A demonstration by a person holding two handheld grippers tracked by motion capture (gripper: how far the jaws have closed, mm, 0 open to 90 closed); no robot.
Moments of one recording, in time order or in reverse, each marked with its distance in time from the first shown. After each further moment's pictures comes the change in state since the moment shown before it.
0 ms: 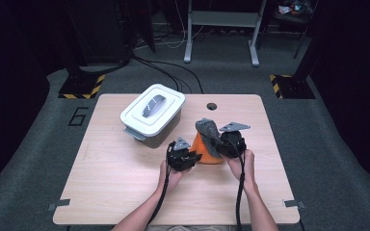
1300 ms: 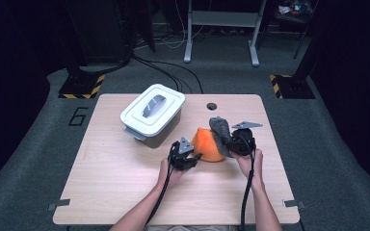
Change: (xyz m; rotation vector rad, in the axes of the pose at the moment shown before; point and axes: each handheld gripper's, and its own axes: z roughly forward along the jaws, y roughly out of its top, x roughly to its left) left arm 0.007 -0.005 0.015 0.006 0.085 0.166; right arm -0.041 -0.016 0.005 0.020 -0.003 0.112
